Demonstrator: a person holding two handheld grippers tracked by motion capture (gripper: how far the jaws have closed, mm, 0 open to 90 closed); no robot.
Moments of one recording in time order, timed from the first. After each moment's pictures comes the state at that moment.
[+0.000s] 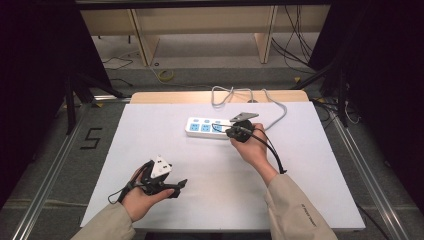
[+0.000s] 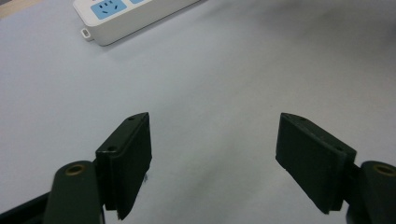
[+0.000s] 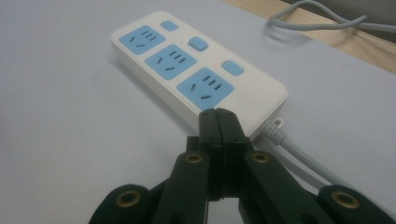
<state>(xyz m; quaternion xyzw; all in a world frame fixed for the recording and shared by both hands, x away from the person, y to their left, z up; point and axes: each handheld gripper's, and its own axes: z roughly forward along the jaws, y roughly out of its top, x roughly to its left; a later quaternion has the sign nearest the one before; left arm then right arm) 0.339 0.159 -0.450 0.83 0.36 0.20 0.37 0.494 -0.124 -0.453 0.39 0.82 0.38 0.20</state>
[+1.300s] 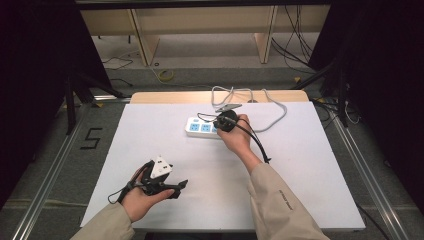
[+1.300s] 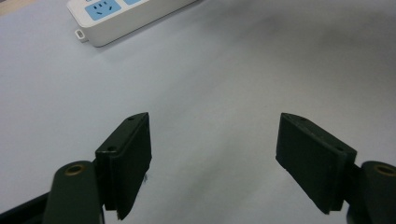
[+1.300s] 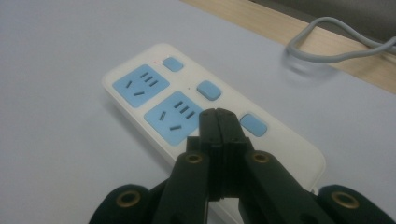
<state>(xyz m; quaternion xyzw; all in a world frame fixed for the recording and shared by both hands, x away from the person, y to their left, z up) 0.338 0.158 -0.450 0.83 0.35 0.19 0.38 0.534 -0.082 -0.455 0.39 0.82 0.38 0.19</state>
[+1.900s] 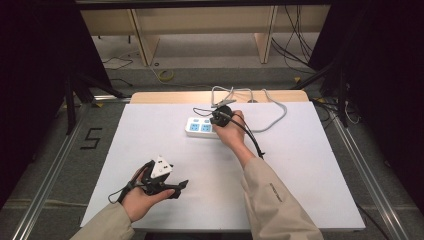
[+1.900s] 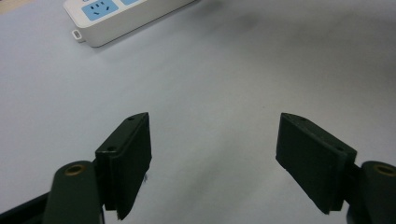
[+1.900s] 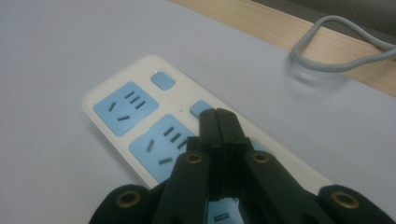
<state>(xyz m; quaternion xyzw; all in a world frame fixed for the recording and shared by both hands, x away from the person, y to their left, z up) 0.339 0.158 -0.450 0.83 0.35 0.19 0.38 0.557 -0.068 -0.460 0.41 0.81 0.37 0.19</state>
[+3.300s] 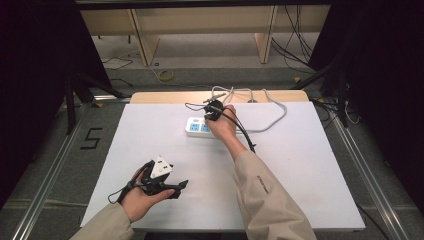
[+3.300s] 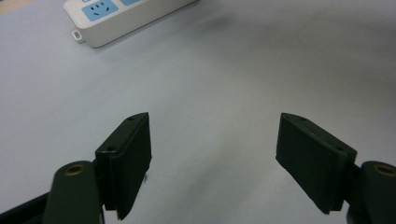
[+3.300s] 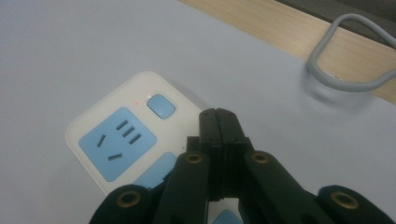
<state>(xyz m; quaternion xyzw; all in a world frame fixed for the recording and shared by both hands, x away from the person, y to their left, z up) 0.338 0.158 -0.450 0.83 0.35 0.19 0.38 0.583 -0.042 -0.461 0.41 0.83 0.34 0.18</state>
